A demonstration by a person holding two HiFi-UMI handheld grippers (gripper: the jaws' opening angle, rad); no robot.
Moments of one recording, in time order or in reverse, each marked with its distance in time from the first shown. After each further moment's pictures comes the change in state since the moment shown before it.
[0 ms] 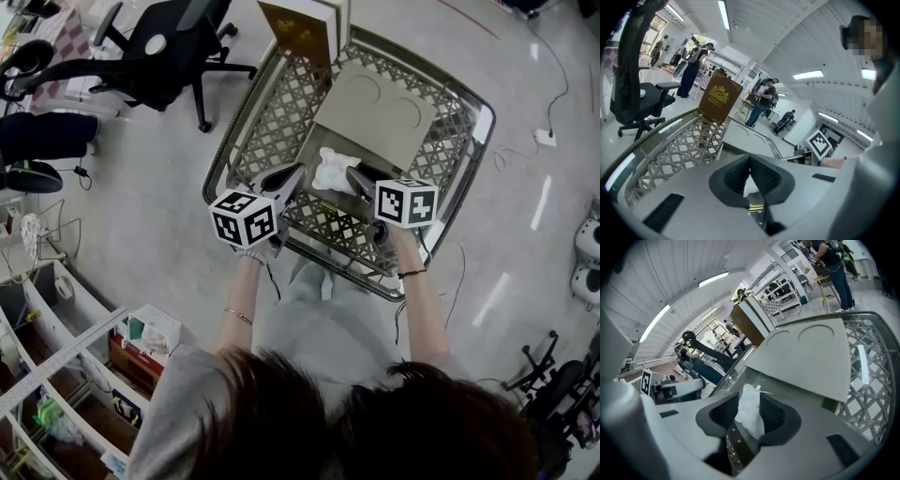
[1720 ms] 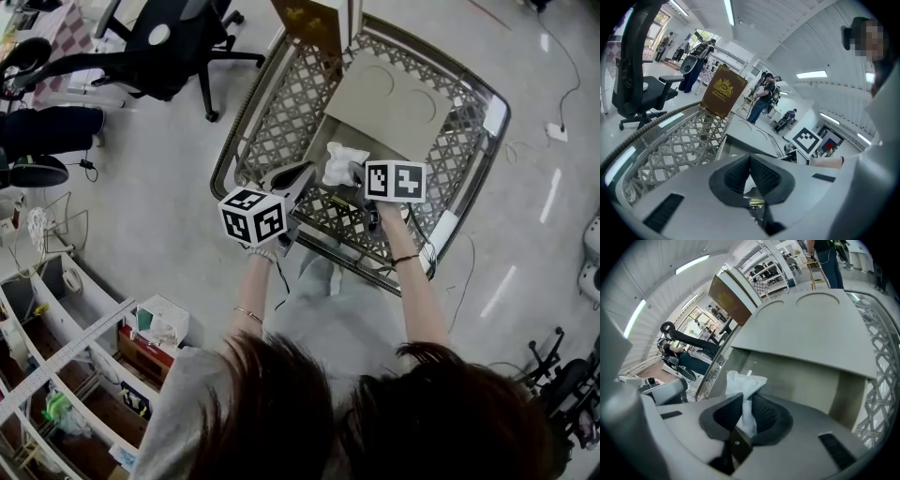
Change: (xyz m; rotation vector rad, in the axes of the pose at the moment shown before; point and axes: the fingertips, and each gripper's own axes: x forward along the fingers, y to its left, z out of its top) left arm 0.003 0.011 -0.021 -0.041 0.040 0.005; right arm 0.045 -0.016 -0.033 0.131 0.189 -0.131
